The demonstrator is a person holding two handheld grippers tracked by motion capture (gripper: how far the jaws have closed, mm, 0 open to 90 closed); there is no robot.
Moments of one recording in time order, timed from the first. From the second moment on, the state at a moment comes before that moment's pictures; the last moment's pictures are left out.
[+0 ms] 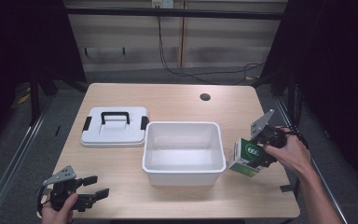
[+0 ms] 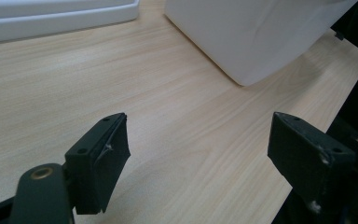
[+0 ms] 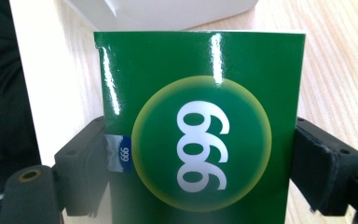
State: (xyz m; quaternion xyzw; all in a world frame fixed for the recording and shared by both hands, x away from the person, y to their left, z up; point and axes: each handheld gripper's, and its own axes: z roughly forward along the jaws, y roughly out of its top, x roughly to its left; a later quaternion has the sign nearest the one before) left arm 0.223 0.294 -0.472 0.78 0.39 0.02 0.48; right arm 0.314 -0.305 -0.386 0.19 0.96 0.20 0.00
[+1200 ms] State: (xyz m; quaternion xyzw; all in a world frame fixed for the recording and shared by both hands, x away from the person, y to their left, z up) left arm 0.224 0.294 -0.473 0.78 0.40 0.02 0.48; right arm 0.287 -0.345 -0.333 0.20 0.92 0.32 0.07
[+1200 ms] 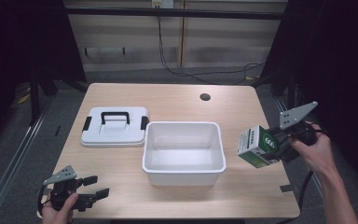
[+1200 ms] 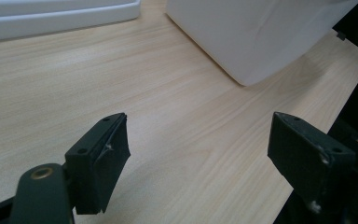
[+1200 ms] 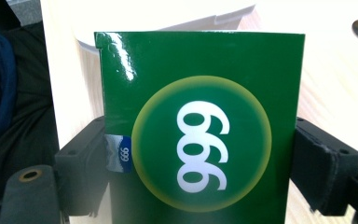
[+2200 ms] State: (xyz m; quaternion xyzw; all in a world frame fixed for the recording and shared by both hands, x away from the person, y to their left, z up) left arm 0.223 0.294 -0.472 0.78 0.40 0.03 0.48; right arm 0.308 -0.294 -0.276 0.15 0.92 0.35 0.09
